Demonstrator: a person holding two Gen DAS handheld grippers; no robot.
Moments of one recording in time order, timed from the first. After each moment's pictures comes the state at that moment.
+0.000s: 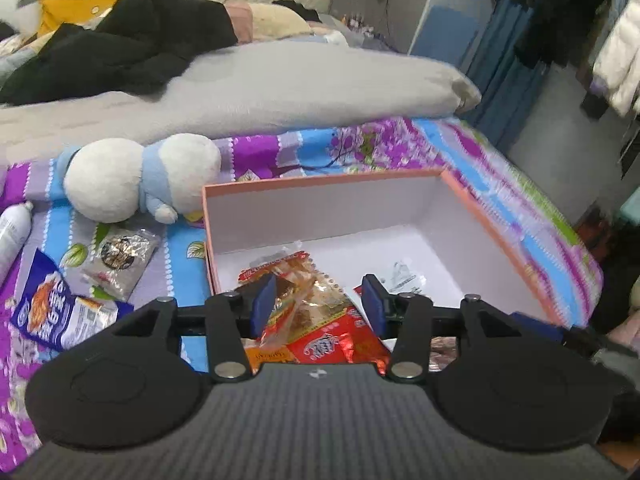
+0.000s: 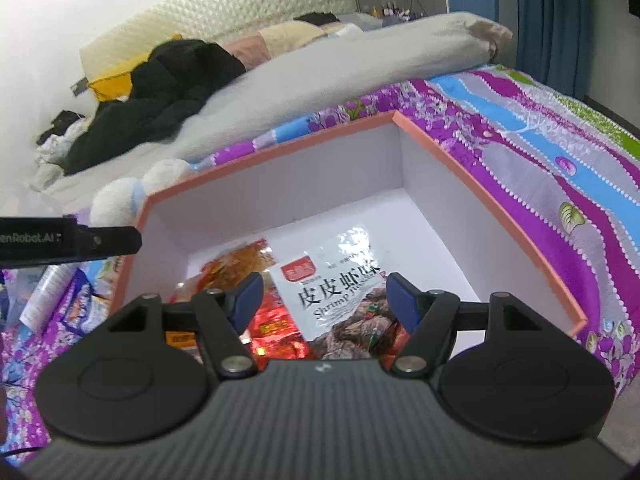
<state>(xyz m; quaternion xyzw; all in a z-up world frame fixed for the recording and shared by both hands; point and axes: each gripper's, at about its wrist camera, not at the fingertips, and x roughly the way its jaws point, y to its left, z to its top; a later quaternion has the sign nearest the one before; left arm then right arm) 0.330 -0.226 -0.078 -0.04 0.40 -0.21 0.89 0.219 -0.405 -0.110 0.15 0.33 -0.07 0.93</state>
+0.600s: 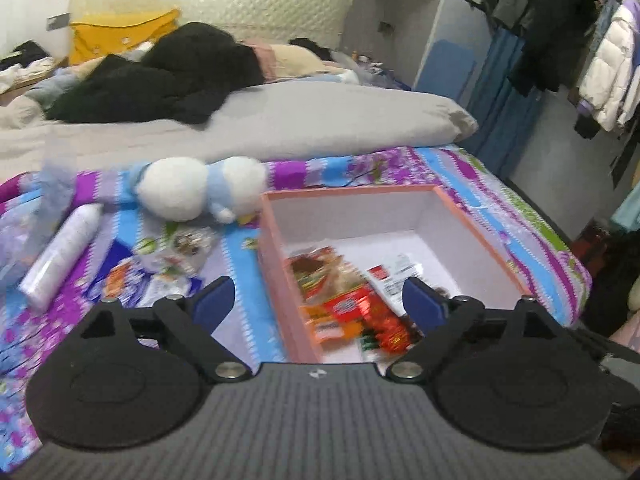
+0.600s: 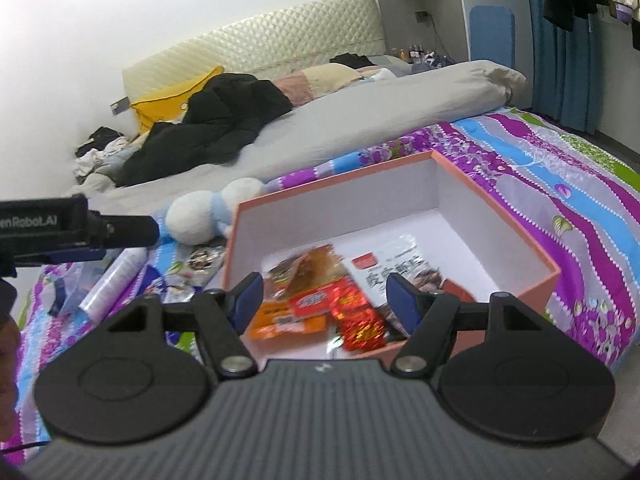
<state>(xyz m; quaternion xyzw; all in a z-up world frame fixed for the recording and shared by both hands) 0.207 -0.141 -0.020 -0.03 0.36 -0.19 0.92 0.130 -0.327 -0.058 0.13 0.28 -0.04 0.95</state>
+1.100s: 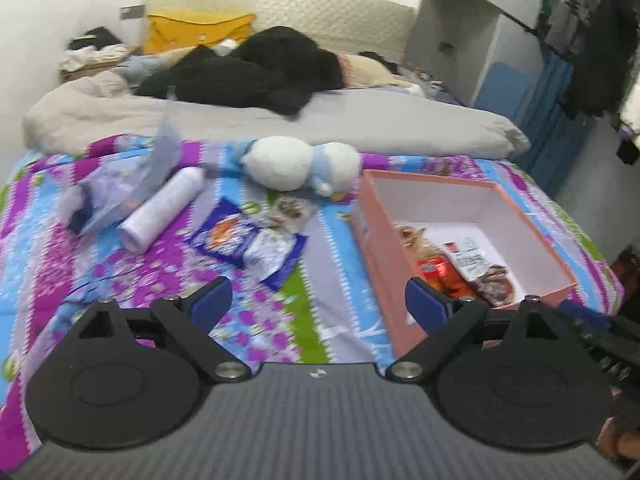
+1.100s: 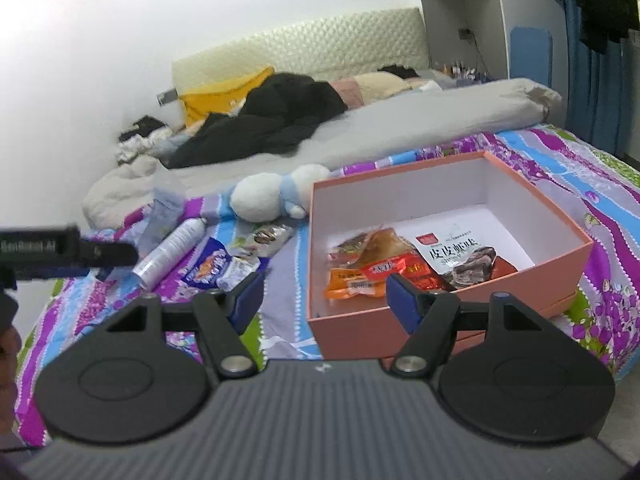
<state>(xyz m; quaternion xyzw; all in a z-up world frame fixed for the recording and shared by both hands) 0.115 -0.024 -0.035 -0.05 0.34 -0.10 0.93 0.076 -0.264 -0.059 0.11 0.25 0.00 0.96</state>
